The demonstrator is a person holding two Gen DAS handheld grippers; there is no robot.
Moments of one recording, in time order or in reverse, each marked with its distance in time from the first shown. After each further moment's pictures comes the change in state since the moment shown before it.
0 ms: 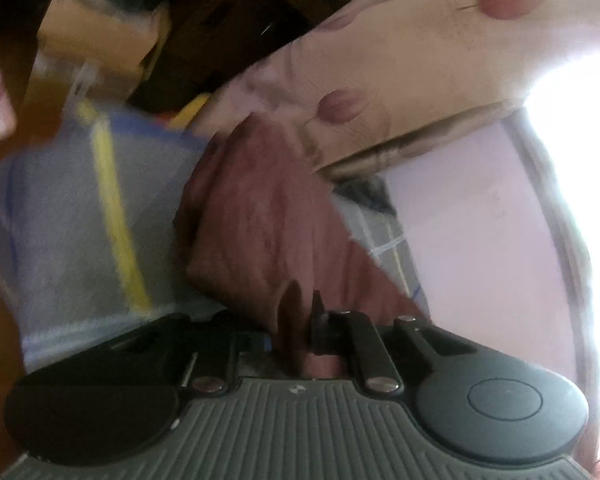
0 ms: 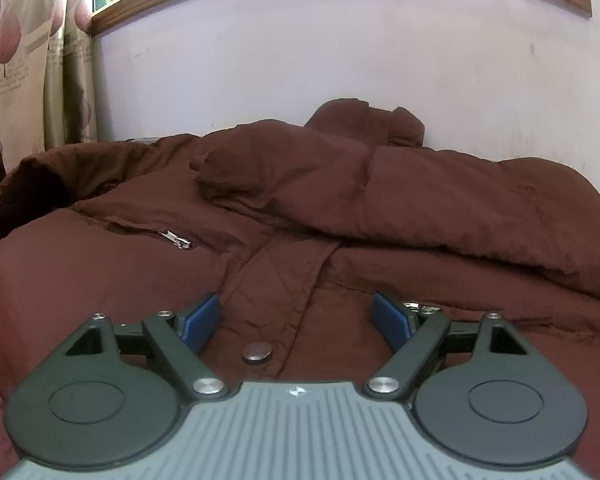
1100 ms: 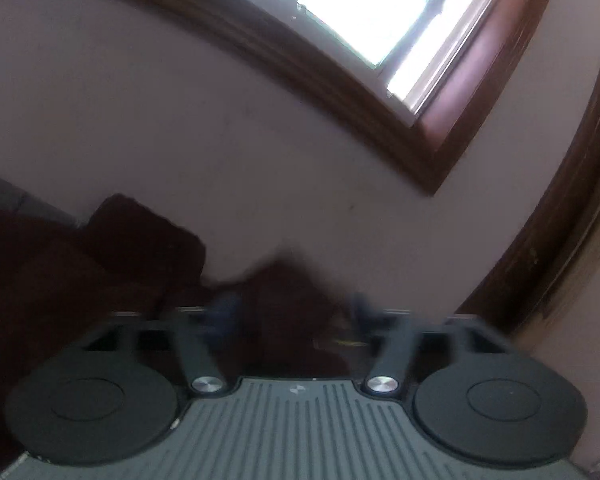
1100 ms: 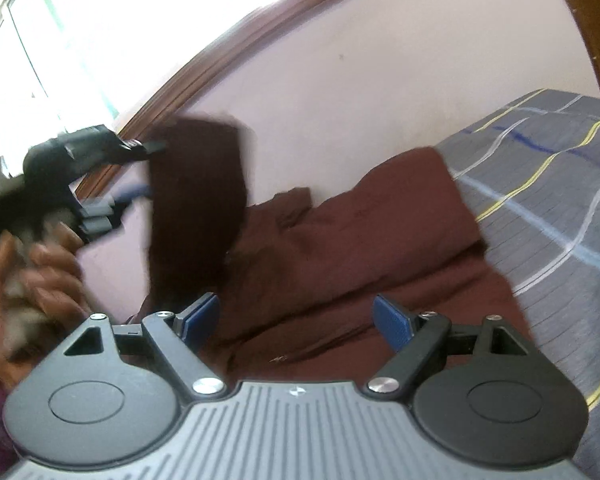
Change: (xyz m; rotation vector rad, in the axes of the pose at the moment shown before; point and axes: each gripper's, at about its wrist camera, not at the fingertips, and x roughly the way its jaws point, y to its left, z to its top) left arm 0.015 -0.400 -0.345 0.777 0.429 -0.657; right arm -0.114 -0.144 -0.014 0.594 -0.229 0.053
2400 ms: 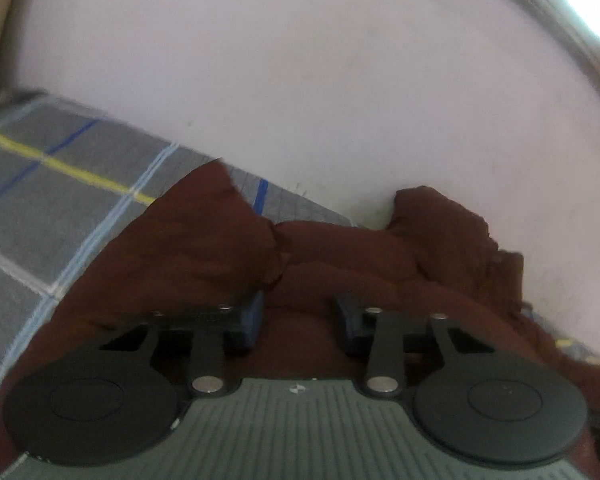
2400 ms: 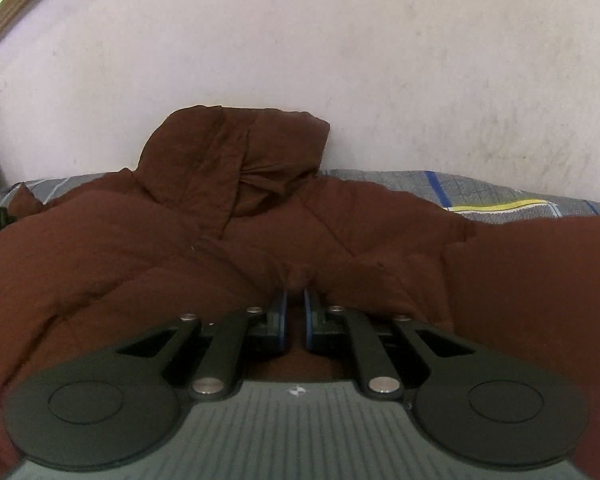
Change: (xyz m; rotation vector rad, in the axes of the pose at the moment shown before) left arm 0.044 0.248 0.006 -0.050 0.039 0.433; right arm 0.276 0.043 0.033 -0.478 0.288 -0.191
